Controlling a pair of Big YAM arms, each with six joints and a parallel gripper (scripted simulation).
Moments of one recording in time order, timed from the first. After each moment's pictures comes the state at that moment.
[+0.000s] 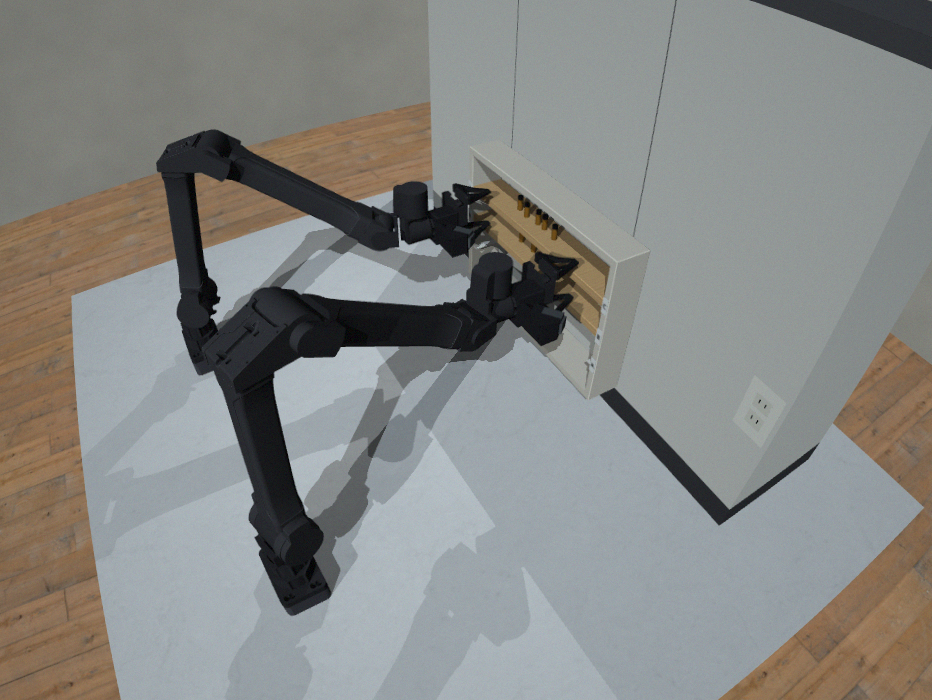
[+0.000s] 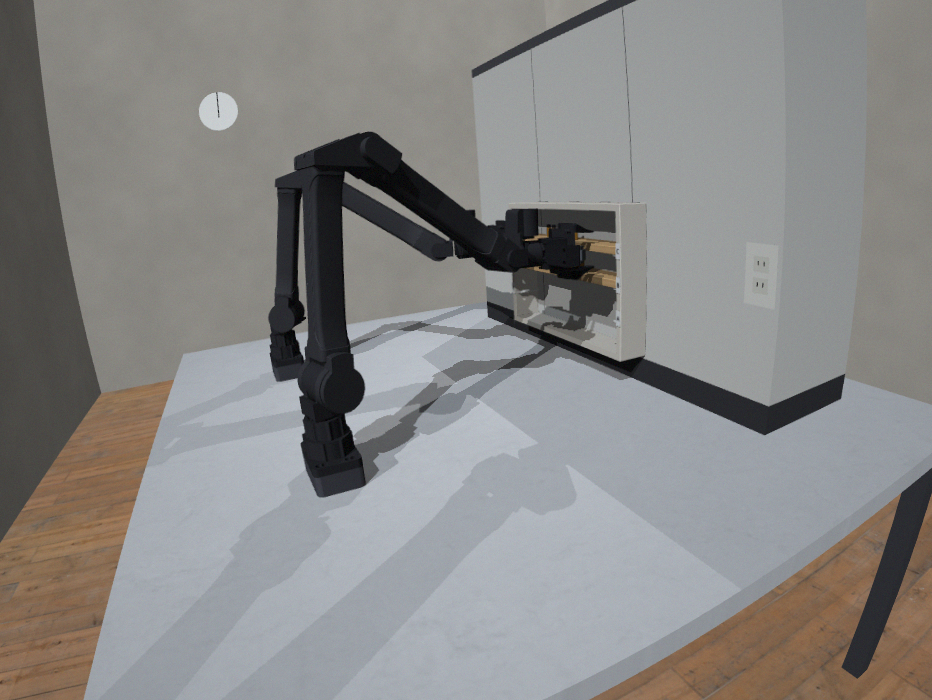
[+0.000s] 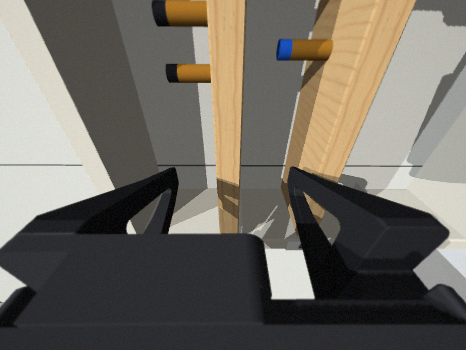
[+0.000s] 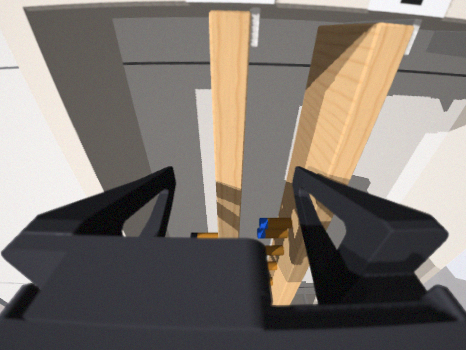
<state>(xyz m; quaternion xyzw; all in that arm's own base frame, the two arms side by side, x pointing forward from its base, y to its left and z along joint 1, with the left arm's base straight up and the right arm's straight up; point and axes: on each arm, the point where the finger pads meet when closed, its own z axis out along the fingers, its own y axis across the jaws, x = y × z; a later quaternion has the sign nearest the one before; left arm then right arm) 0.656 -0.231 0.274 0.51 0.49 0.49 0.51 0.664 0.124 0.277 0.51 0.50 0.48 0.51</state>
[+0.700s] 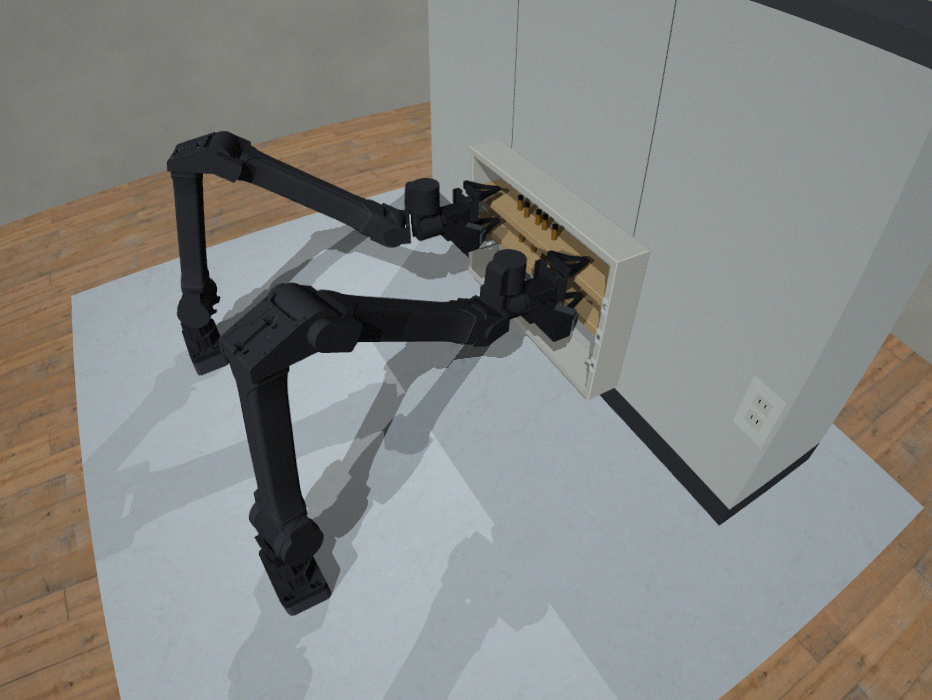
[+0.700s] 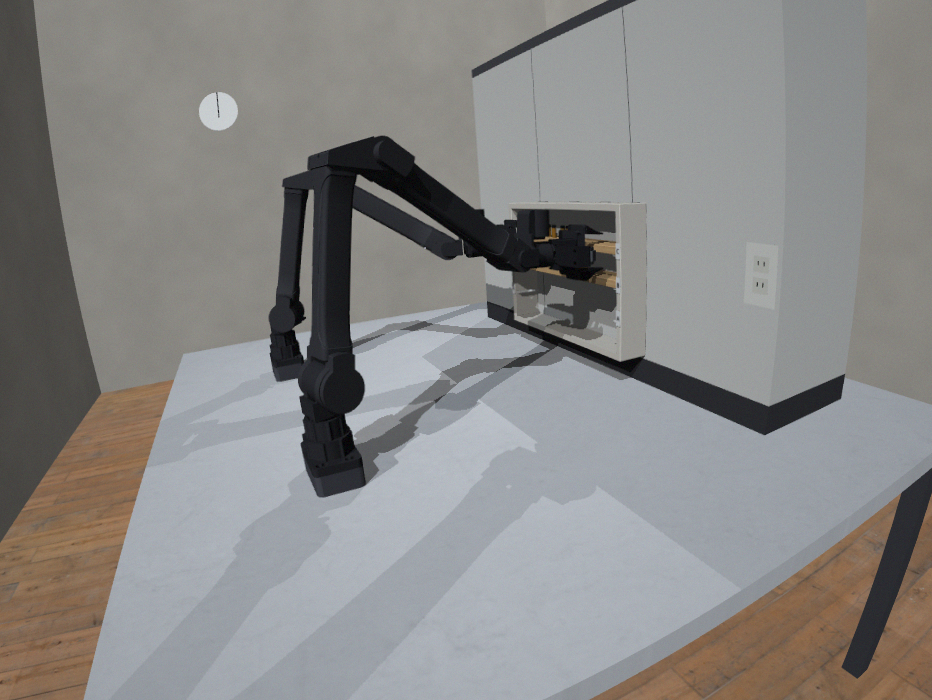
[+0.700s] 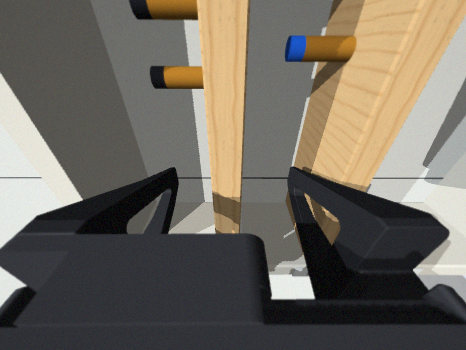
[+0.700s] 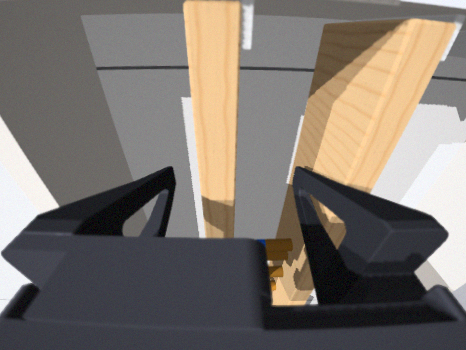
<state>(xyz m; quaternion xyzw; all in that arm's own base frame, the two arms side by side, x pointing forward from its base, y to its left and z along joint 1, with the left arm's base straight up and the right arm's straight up) 0.682 -0.231 0.273 0.51 0.49 0.49 0.51 0.691 0.123 0.271 0.51 0.50 0.48 0.51</state>
